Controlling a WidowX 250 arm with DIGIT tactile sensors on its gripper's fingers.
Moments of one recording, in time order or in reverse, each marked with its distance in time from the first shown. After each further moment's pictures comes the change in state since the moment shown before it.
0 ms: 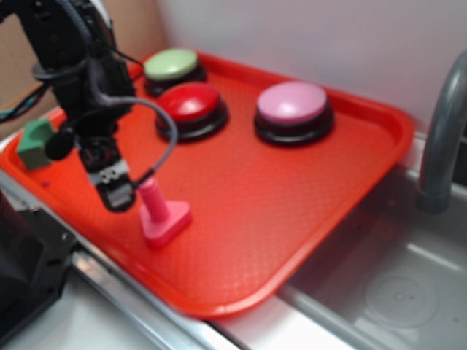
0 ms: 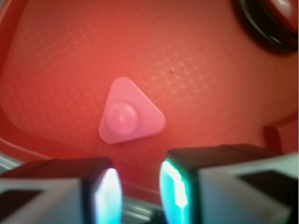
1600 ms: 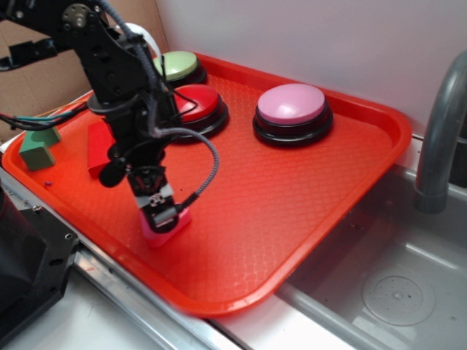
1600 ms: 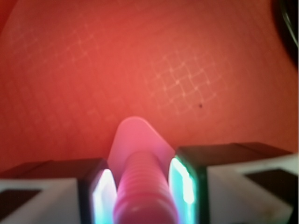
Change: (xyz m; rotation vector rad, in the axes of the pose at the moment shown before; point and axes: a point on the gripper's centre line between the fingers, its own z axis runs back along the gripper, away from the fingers) arm 0.017 -0.007 -0.022 0.003 -0.026 -0.029
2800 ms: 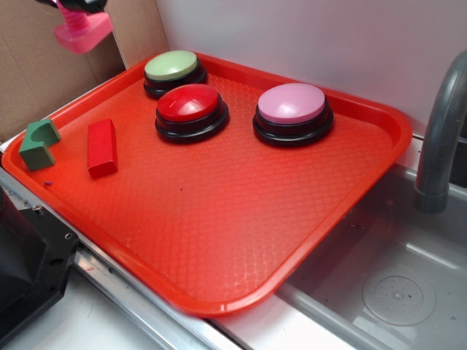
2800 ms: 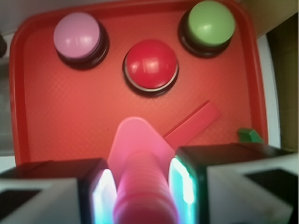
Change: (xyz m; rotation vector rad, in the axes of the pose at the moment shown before) arm 0.007 0.091 0.160 0.035 -0.037 0.425
